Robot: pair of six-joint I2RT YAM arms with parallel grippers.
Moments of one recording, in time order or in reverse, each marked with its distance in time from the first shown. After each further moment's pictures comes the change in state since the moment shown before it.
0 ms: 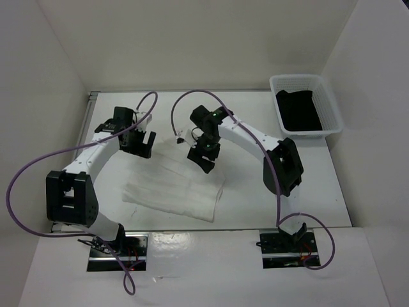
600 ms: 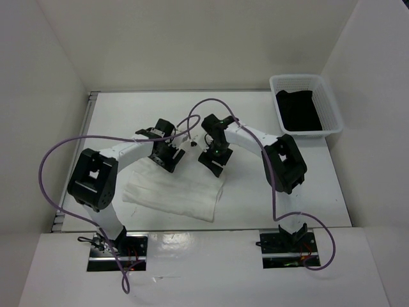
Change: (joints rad) left arm -0.314 0.214 -0.013 0.068 -0.039 0.001; right arm -0.078 -0.004 -0.254 0.204 0.129 0.122
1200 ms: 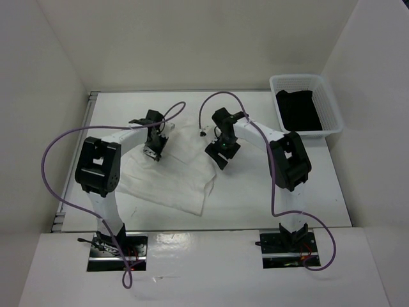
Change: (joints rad) left arm 0.127 0.158 0.128 -0.040 -0.023 -0.062; right arm -0.120 0.000 -0.013 0.071 0.008 0.046
